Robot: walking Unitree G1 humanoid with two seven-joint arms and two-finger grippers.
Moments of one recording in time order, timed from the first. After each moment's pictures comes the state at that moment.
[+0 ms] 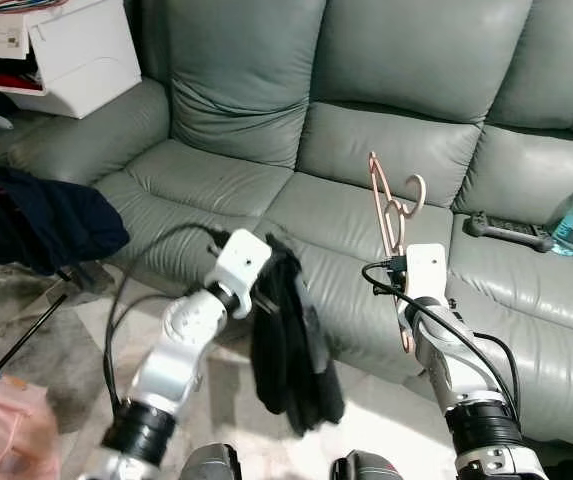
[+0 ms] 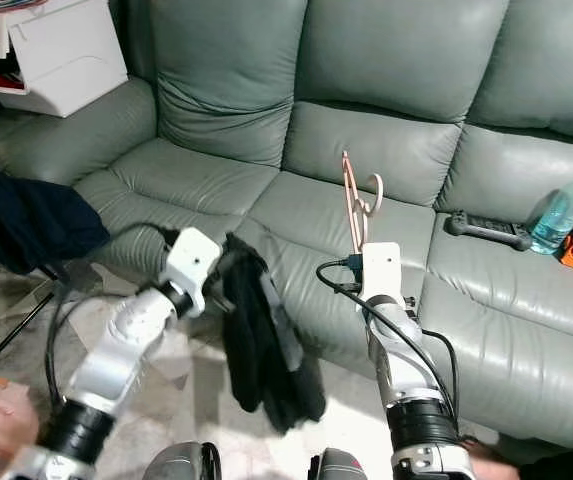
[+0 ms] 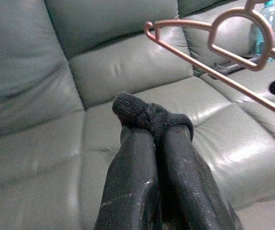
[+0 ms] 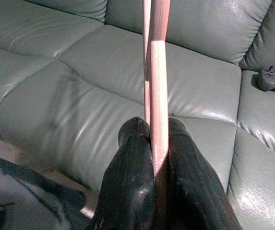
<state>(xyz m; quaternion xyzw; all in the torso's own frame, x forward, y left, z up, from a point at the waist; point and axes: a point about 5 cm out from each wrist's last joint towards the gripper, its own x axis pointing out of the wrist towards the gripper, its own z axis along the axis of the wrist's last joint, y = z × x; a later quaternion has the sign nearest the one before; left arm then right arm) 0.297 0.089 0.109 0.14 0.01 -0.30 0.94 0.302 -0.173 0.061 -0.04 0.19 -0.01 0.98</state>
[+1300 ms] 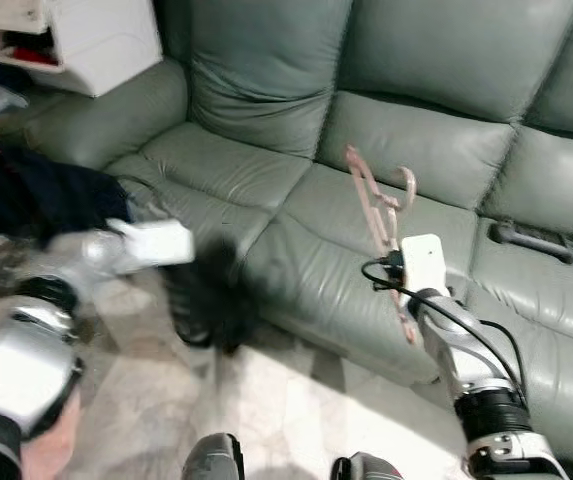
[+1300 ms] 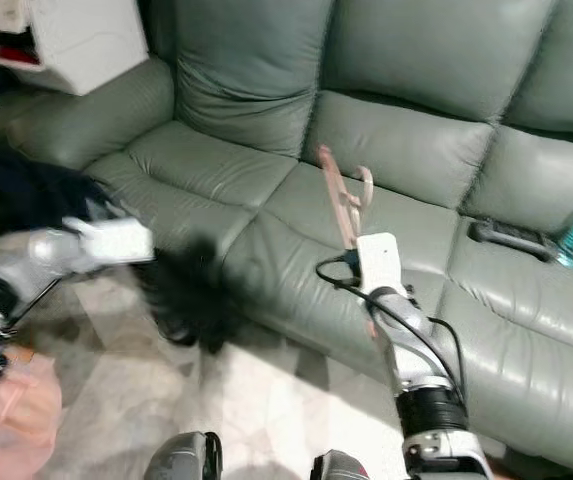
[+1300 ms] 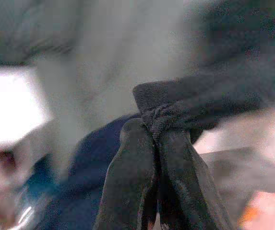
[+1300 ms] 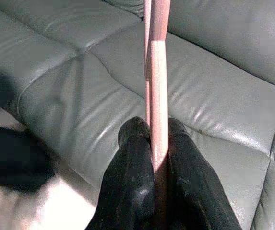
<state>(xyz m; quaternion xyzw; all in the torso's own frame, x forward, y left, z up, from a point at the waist) 0.377 0.242 0.139 0.63 0.16 -0.20 0.73 0.312 -0.175 0.067 -0.06 0.19 0.05 0.98</state>
